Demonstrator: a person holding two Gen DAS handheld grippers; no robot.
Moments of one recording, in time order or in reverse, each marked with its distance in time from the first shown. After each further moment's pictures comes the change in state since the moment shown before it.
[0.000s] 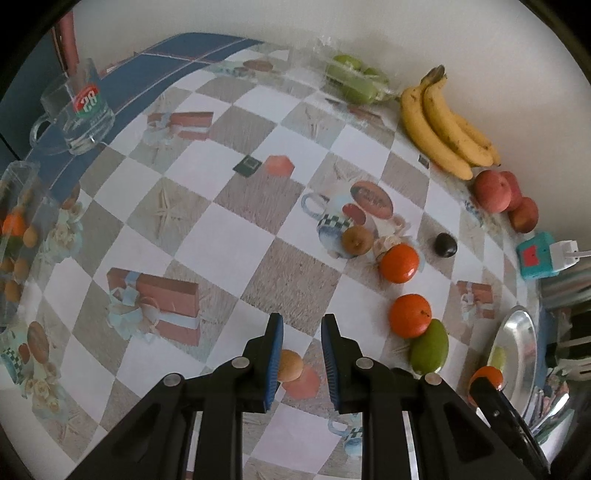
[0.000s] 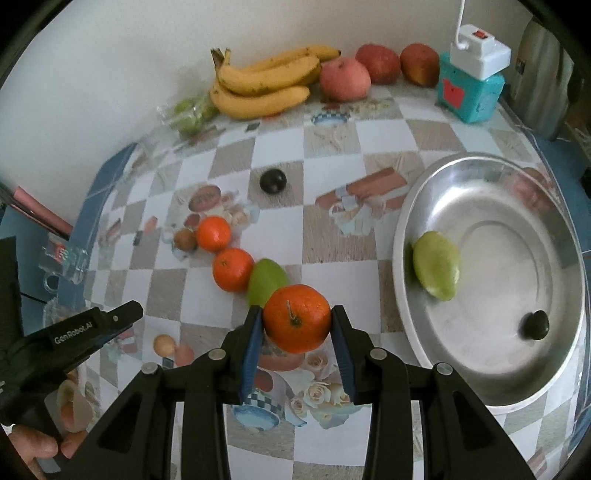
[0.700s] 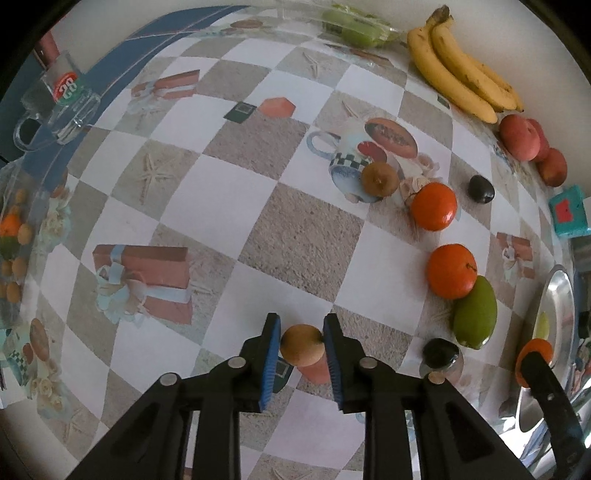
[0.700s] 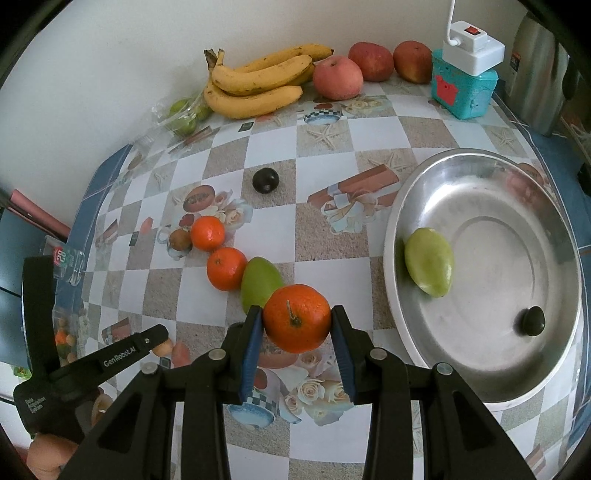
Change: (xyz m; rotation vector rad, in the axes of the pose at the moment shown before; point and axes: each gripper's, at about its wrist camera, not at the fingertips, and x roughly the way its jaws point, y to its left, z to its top) left arm 0.059 -0.010 -0.024 0.075 0.137 0.119; right arm 0.002 -0.004 0.000 0.012 0.016 -0.013
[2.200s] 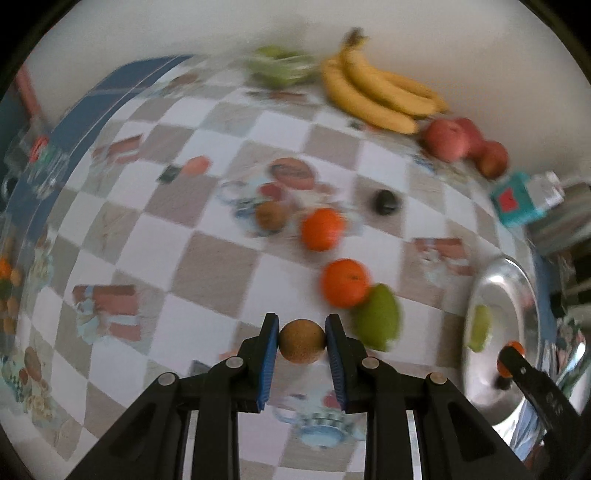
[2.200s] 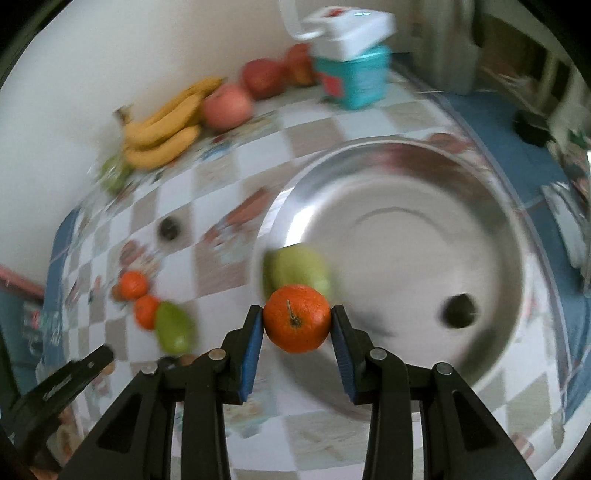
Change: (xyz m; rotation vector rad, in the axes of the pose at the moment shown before) left arm -0.057 -0.063 -0.006 0.139 -0.143 -0.099; right arm -0.025 -0.090 0.005 0.244 -0.066 -0.117
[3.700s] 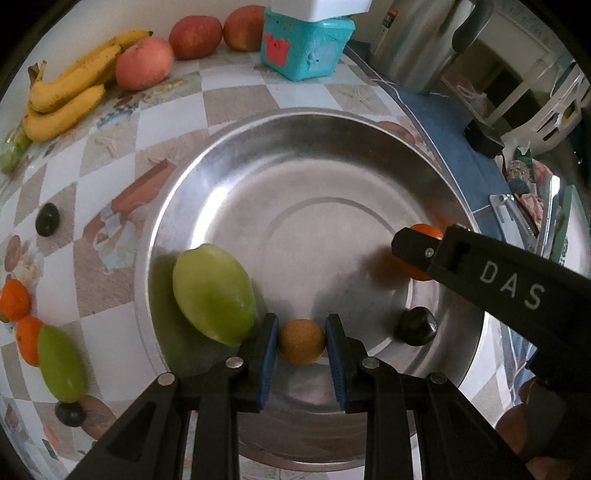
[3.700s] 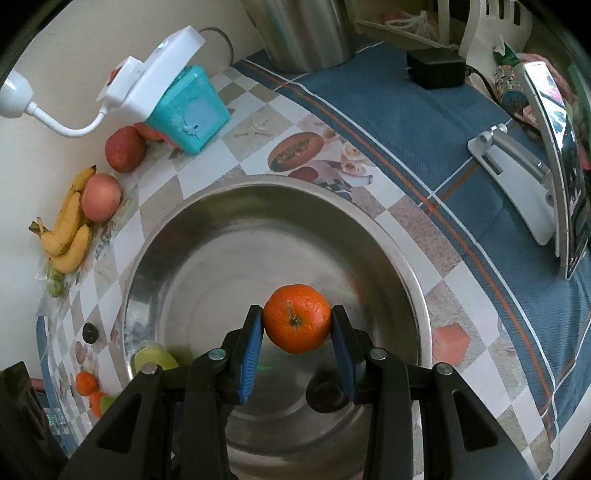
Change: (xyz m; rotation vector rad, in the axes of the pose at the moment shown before) left arm 0.092 -0.229 -0.060 0.557 0.173 -0.205; right arm 0.025 -0.118 0.040 0.302 -0.014 -0.063
